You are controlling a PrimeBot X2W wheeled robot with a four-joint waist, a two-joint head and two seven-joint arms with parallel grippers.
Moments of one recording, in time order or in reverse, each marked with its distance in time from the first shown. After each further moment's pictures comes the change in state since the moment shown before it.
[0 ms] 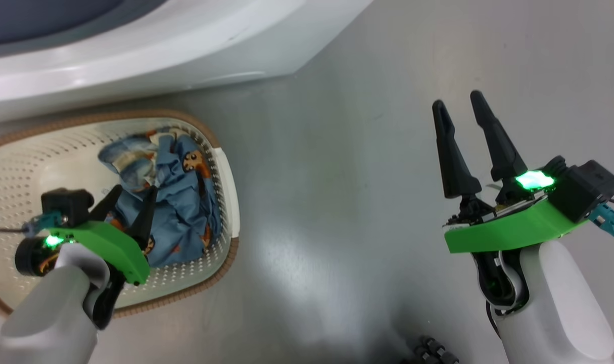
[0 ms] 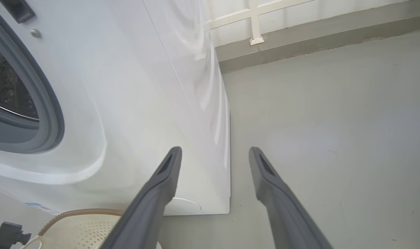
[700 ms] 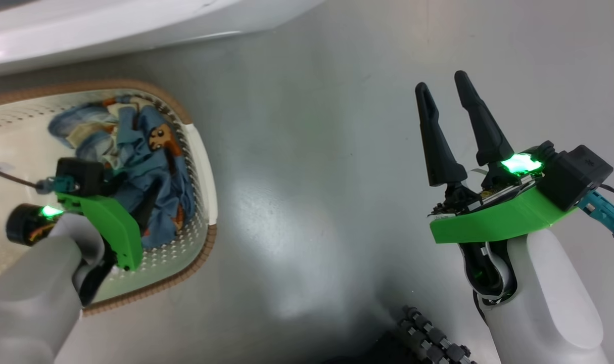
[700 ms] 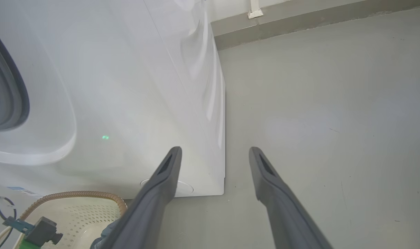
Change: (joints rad) left arm -0.196 0.083 -0.416 0.026 -0.198 0.000 0.097; right arm -0.056 0.023 0.033 -0.010 -0.007 0.000 0.000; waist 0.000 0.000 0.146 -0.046
